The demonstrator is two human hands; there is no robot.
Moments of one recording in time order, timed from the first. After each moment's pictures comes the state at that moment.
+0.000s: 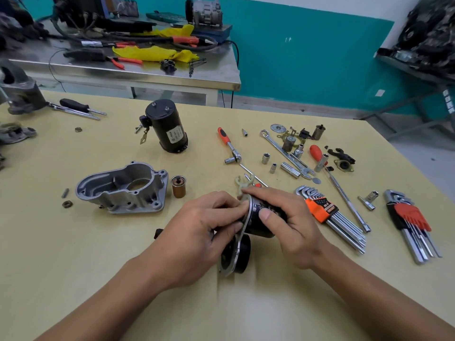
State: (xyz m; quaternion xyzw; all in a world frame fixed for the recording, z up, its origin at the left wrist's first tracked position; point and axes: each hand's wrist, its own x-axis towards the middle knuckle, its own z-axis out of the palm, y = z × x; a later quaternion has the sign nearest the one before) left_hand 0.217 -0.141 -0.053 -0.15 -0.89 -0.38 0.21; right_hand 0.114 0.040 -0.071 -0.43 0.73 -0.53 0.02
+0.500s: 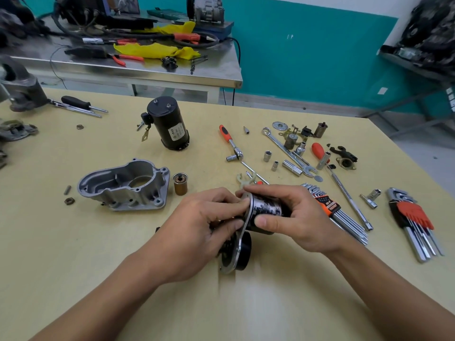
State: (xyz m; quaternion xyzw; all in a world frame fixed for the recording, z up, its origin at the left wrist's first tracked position) left_hand 0.216 -0.145 -0.049 -0.15 -0.88 -0.41 0.19; right_hand 0.100 0.047 -0.062 -0.38 0.67 -0.60 0.22
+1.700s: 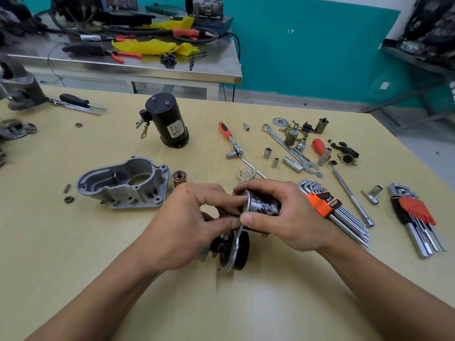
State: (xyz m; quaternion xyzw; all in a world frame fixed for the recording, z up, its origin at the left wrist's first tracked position) left_hand 0.217 -0.149 -0.042 -0.05 -0.81 -0.58 0.11; right_hand 0.108 0.032 -0.059 -0.39 0.70 -0.57 0.21
